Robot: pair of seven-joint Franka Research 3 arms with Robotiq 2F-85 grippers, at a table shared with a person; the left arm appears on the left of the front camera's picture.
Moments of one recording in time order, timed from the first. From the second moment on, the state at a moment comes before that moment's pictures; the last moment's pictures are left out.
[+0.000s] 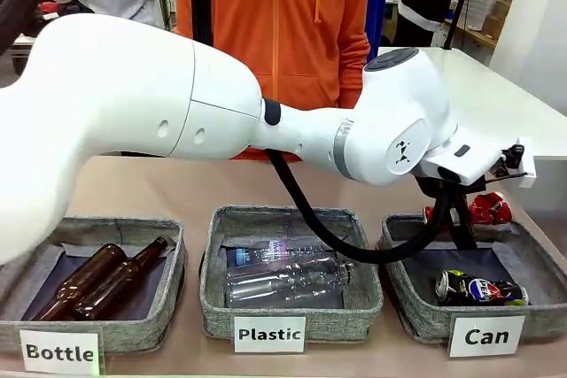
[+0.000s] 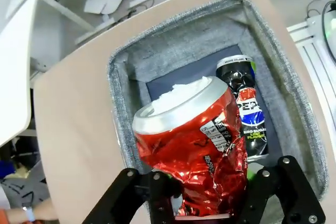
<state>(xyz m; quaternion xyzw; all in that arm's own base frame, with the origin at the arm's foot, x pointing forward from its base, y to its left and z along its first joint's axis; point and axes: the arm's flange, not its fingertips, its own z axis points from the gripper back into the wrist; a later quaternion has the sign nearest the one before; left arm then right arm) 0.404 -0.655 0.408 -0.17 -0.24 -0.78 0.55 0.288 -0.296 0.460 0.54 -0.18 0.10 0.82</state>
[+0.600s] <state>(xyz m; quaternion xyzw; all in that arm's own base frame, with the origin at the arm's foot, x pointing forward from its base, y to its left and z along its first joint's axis) 0.412 -0.646 0.431 -0.17 -0.25 -0.77 0.57 0.288 -0.296 0.461 0.54 -0.18 0.10 0.82</state>
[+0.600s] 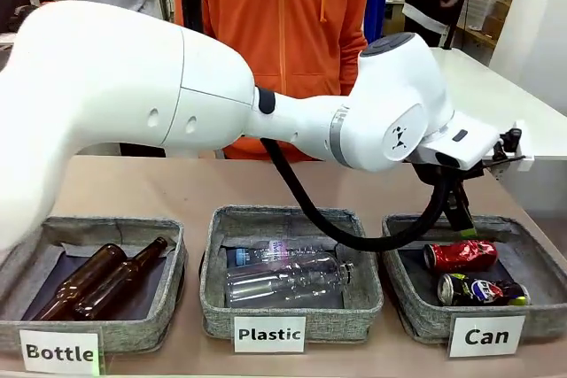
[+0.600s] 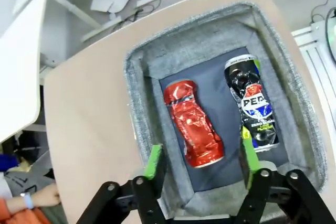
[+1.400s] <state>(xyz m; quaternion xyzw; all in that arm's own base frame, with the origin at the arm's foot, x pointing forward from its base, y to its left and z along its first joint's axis) 0.441 -0.382 0.584 -0.14 -0.20 -0.59 0.77 0.406 -0.157 0.477 0.56 -0.15 0.22 0.78</state>
